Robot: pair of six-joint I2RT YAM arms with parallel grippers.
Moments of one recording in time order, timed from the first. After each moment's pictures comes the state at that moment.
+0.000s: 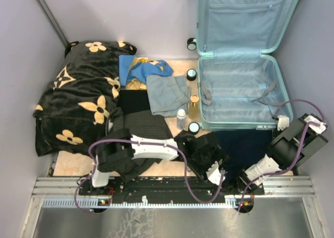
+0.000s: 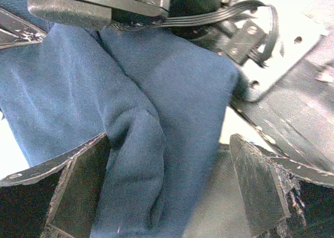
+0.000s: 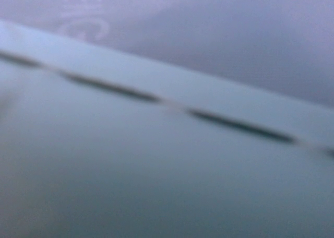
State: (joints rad) left arm -1.35 2.01 1.33 0.01 0.43 1.08; right arm -0.93 1.65 1.00 -1.01 -0.32 -1.09
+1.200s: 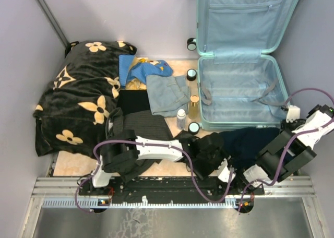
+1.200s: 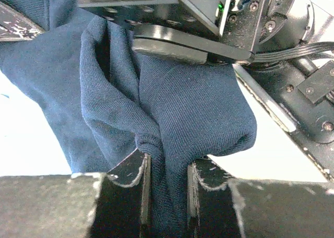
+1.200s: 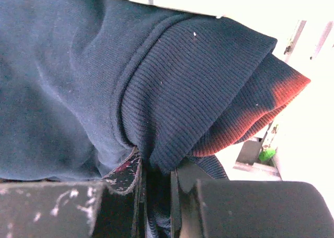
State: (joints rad) left arm -1.38 2.06 1.39 0.15 0.36 1.02; right arm -0.95 1.48 1.18 -1.29 -0.38 -1.07
